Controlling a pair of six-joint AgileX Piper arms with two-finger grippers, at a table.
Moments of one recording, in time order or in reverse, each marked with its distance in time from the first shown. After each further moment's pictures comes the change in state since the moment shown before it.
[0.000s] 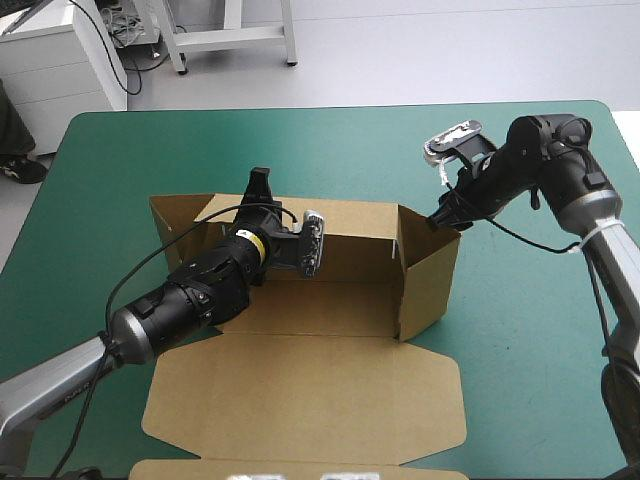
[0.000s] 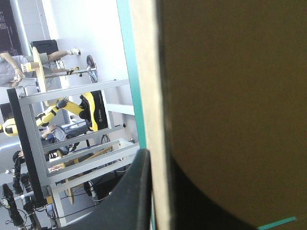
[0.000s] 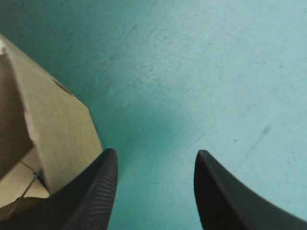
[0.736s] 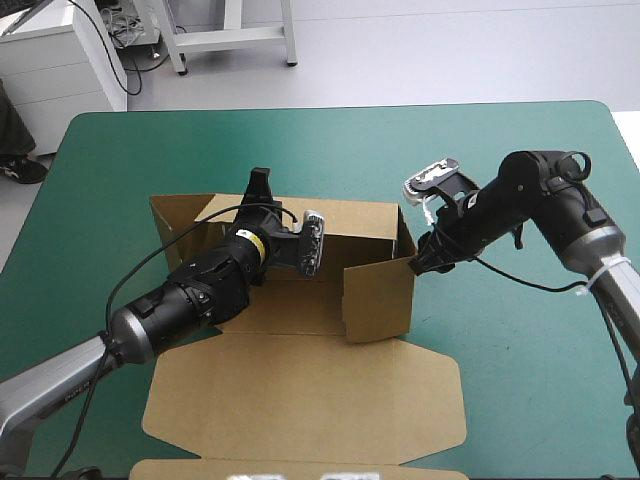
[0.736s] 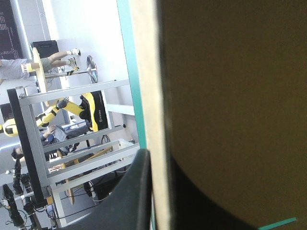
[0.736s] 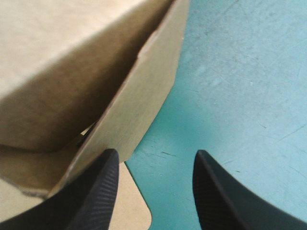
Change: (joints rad) left arm 0.000 0.000 0.001 0.001 -0.009 0.000; right arm 0.086 -0.129 0.195 0.133 -0.002 -0.036
